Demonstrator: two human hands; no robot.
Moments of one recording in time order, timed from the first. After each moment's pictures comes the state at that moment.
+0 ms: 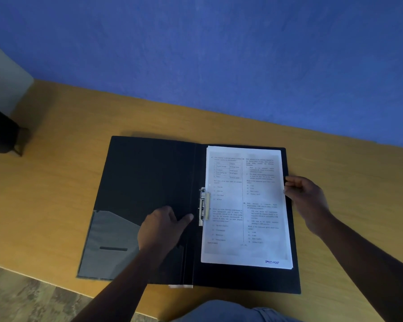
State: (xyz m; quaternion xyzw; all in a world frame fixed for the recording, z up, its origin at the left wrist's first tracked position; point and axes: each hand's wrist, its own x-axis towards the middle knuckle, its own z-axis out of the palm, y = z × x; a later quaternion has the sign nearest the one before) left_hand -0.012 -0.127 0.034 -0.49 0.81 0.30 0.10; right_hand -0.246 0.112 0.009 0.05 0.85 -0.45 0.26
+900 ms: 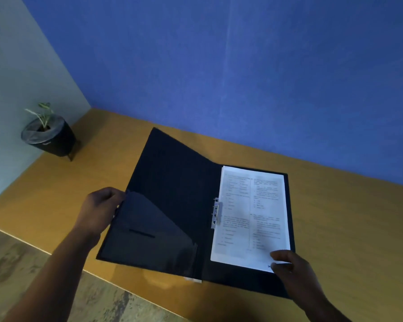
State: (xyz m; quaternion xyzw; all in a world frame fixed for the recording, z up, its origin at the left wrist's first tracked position) left_hand 0.098 -0.225 0.131 -0.50 0.67 0.52 -0.15; right_hand -0.091 0.155 0.061 -0.06 0.87 -0.38 0.32
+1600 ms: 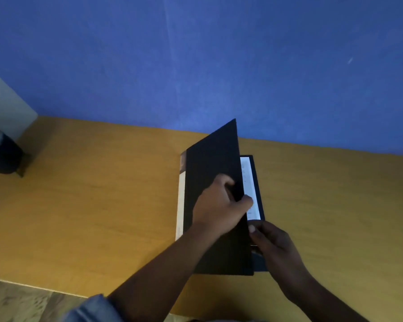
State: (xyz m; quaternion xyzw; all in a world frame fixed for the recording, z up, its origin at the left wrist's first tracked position) left_hand -0.070 -0.007 0.149 -0.26 0.83 0.48 -0.02; right_hand -0.073 0.154 0.128 -0.03 0.74 -0.59 0.32
